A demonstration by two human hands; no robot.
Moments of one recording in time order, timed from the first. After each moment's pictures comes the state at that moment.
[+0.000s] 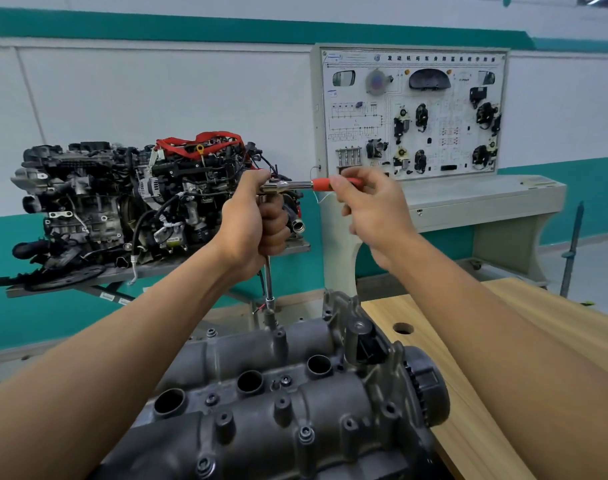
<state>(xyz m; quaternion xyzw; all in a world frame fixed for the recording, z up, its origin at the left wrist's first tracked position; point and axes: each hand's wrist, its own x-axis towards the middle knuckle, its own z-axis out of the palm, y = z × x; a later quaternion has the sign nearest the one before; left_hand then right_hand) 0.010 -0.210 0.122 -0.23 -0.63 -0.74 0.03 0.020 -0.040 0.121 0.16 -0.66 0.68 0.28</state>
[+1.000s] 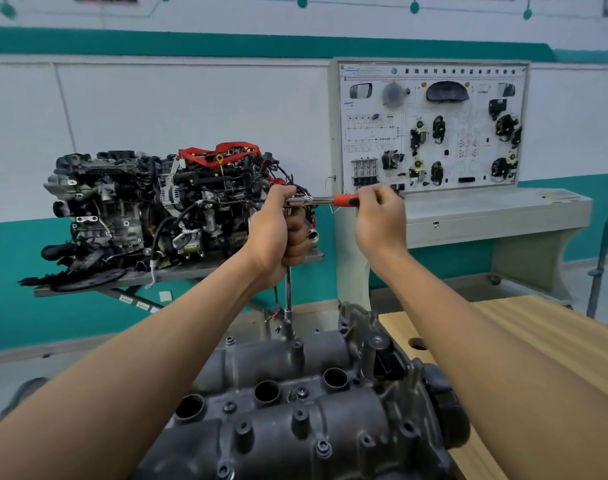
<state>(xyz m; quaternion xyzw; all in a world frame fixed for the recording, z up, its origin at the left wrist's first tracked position) 0.011 -0.204 0.124 -0.20 -0.63 -0.75 0.04 -0.015 -0.058 0.119 0.11 -0.63 0.68 0.36</state>
